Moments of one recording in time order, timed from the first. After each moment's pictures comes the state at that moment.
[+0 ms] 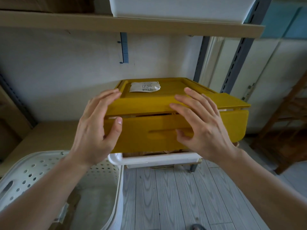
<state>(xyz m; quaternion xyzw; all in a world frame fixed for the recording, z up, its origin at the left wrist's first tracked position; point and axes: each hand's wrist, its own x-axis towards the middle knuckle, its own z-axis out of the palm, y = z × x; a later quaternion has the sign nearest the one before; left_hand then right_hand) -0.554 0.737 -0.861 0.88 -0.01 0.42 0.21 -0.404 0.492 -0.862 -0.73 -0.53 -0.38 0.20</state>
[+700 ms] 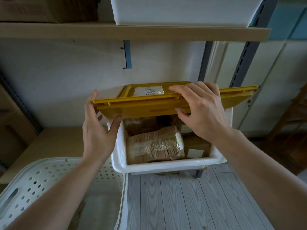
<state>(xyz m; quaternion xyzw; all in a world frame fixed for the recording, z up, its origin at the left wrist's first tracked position) -0.528 0.746 -0.877 0.78 0.16 0.45 0.40 -0.378 0.527 -0.826 -0.77 -0.46 -0.40 0.19</state>
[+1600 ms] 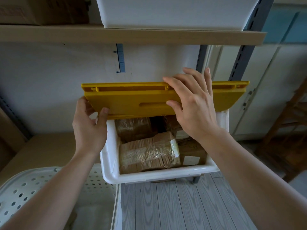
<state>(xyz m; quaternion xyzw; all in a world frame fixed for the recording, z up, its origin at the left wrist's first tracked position) -0.488 0.765 -0.866 0.75 0.18 0.48 0.42 -0.359 0.546 -0.822 -0.77 -0.41 -0.44 0.23</state>
